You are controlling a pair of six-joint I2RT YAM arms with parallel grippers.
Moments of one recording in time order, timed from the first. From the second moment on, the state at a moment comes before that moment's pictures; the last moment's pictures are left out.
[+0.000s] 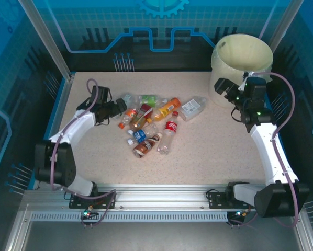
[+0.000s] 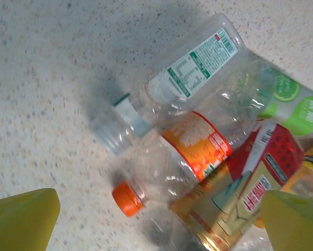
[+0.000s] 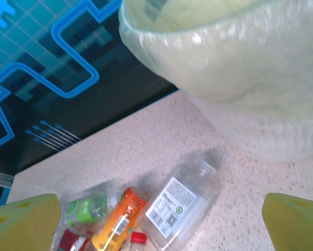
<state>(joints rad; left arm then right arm) -0.10 1.55 1.13 -0.50 0.04 -0.57 0.00 1.18 1.15 -0.41 -0.11 0.55</state>
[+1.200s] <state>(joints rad) 0.02 2.06 1.54 -0.60 0.26 -0.31 0.00 1.15 1.22 -0.53 -0.08 0.44</state>
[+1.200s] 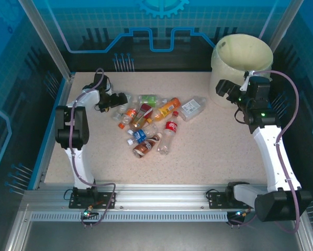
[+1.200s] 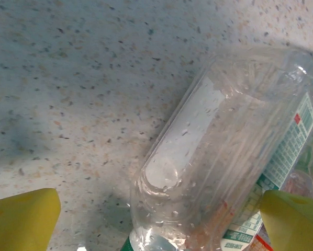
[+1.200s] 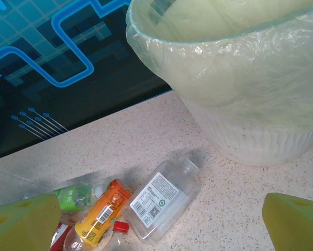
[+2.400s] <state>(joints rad) -0.01 2.04 1.46 -0.55 0.13 -0.17 0.13 1.20 1.23 -0.53 -0.17 0.36</state>
